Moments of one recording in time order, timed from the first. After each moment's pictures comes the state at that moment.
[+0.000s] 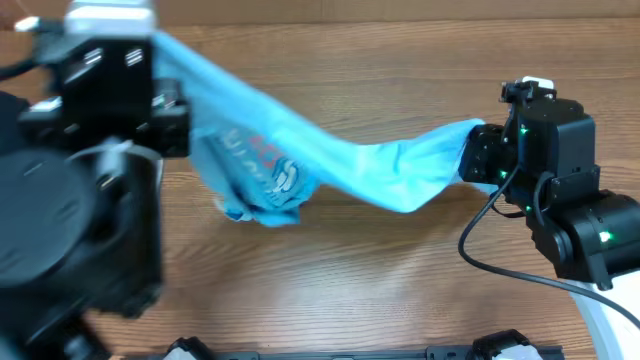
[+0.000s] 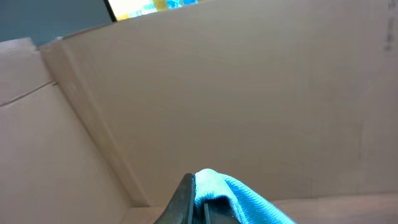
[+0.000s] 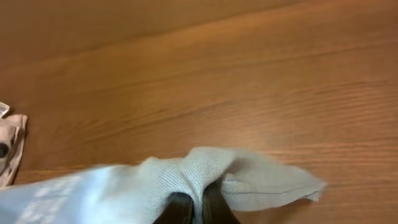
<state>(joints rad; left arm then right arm) -0.78 1.26 2.18 -0.91 -0.95 0.24 0.26 1.12 1.39 -0.98 0.08 0.37</state>
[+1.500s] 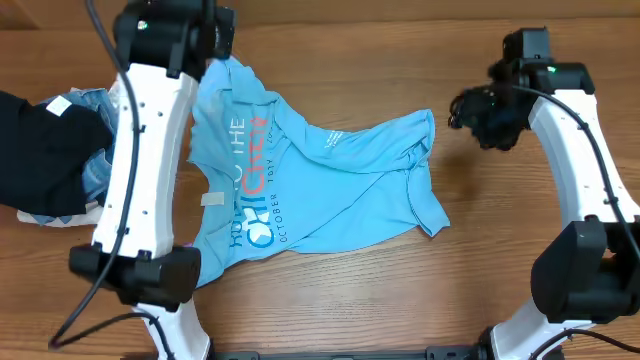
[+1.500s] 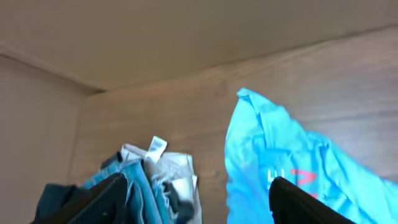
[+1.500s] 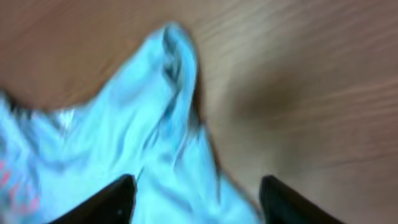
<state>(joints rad) -0.21 1.98 2.36 -1.19 -0.43 0.10 -0.02 1.83 1.63 -1.13 -0.22 0.34</state>
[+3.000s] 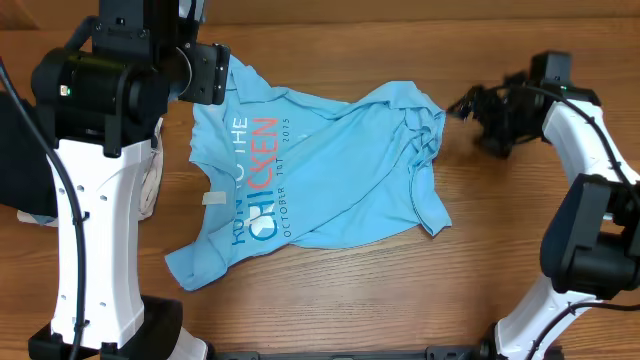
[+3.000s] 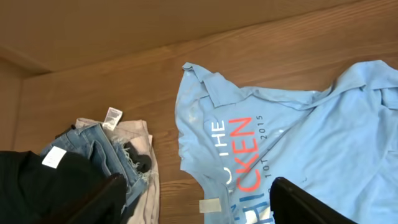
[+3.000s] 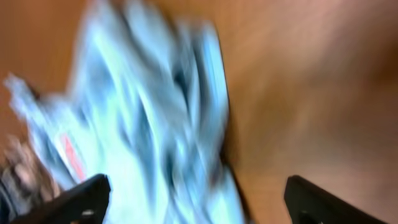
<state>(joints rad) -0.21 1.73 2.36 -1.47 -0.16 0.03 -0.18 1.98 1.48 -0.86 -0.55 0.39</state>
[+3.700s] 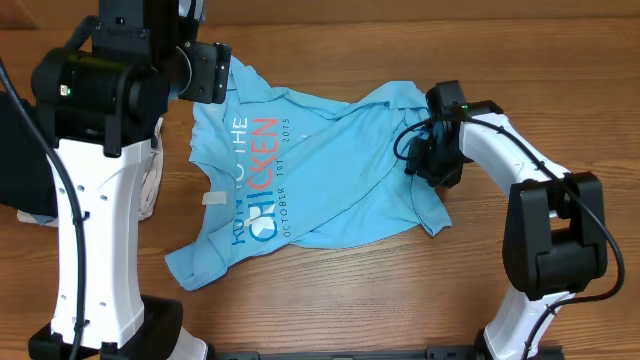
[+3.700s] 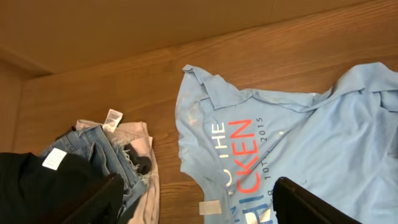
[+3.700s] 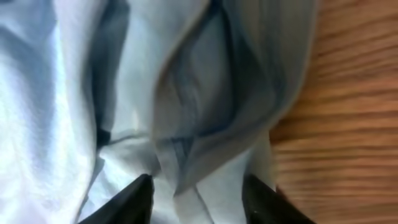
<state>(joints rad) -0.21 1.73 2.36 -1.46 -0.16 0.03 0.16 1.97 1.35 -0.87 -0.13 0.45</state>
